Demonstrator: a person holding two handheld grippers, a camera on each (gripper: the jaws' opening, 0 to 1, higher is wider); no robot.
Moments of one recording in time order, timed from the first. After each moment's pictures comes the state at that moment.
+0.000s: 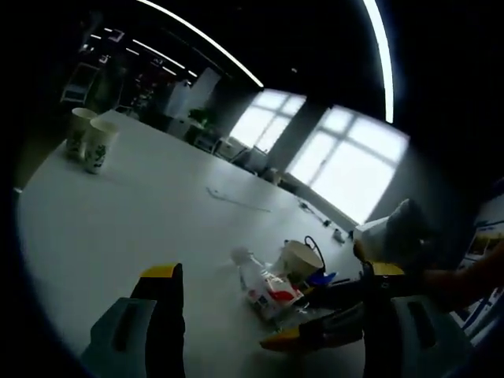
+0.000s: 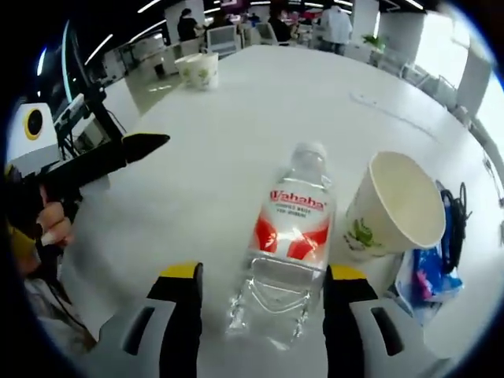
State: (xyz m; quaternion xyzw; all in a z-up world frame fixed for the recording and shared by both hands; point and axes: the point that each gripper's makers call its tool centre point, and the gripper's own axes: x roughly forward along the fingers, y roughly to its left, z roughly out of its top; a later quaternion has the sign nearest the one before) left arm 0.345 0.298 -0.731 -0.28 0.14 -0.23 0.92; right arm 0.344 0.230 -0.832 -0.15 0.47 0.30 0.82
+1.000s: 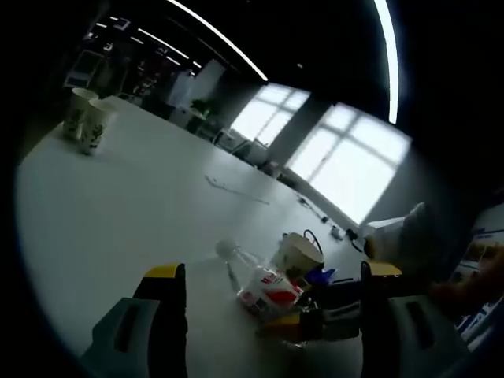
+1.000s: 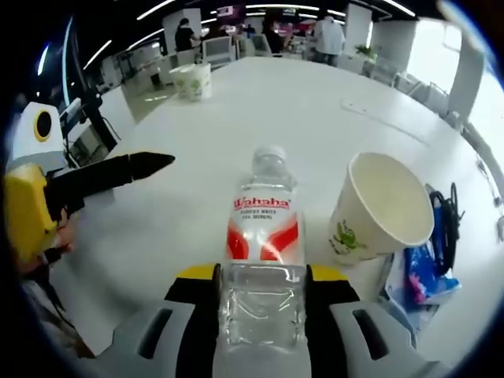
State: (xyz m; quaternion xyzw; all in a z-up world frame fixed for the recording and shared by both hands) left arm 0.358 0.288 -0.747 -0.30 0.16 -0.24 0.91; right arm 0.351 0.223 -0.827 -0.14 0.43 0.30 0.84
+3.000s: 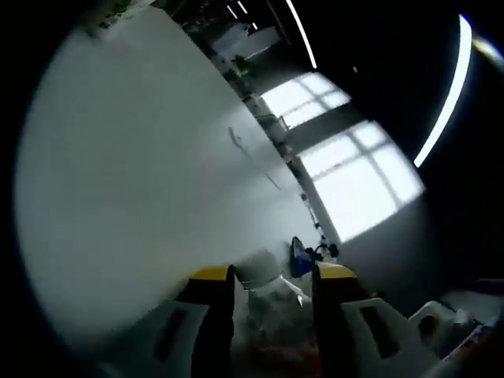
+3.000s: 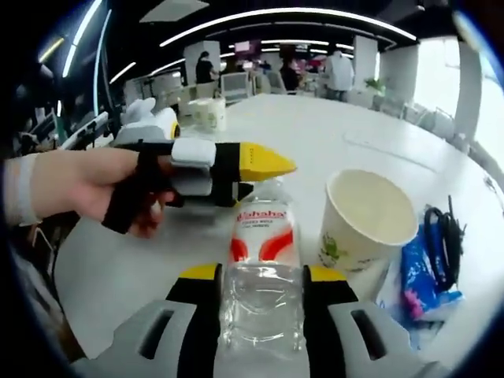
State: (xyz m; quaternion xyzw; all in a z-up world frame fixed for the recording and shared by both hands) left arm 0.424 0.250 -0.796 -0.48 0.26 -0.22 0.81; right arm 0.360 0.220 -0.815 -0.12 0.33 0.36 0.87
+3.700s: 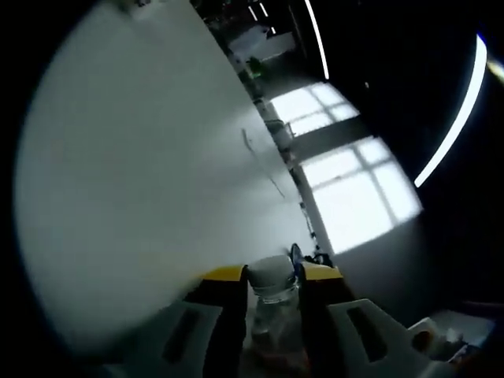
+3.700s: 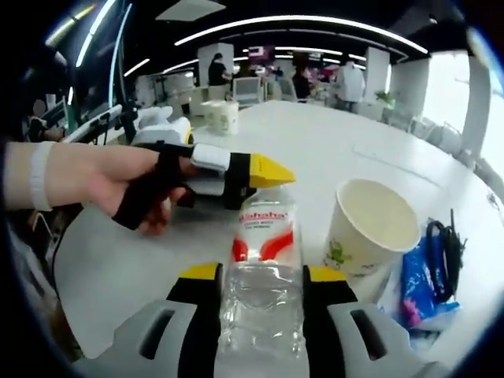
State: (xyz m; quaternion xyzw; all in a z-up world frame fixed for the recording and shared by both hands) left arm 0.441 0.270 -0.811 -0.52 0.25 -0.20 0.79; right arm 0.355 0.223 -0.812 -0.13 0.30 0.38 0.86
